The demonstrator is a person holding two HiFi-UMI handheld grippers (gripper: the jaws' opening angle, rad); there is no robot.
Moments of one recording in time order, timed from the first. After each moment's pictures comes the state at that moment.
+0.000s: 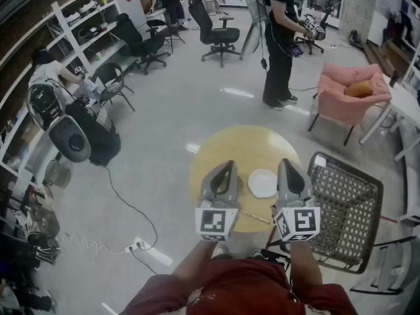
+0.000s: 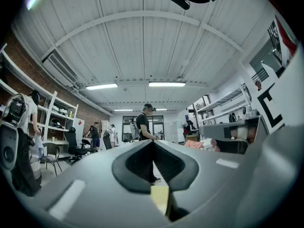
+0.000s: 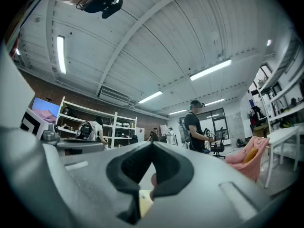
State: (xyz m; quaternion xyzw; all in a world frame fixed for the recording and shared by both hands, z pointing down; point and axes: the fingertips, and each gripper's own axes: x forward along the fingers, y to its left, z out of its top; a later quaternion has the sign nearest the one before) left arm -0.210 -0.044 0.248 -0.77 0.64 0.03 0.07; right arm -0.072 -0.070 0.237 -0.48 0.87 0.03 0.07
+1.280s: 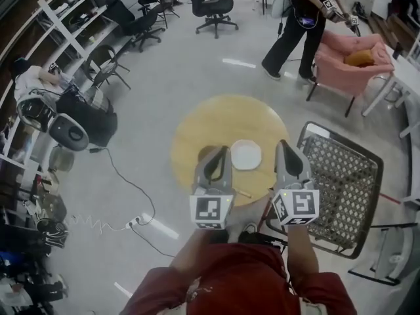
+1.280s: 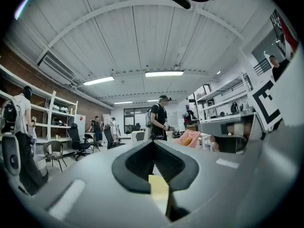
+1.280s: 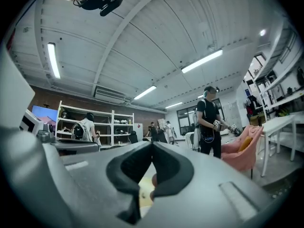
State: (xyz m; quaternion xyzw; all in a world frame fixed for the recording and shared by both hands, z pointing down) left arm -0.116 -0.045 0.285 -0.76 0.65 -0.03 0.05; right arm 0.026 -0.083 0.279 -0.49 0.87 -0.02 0.06
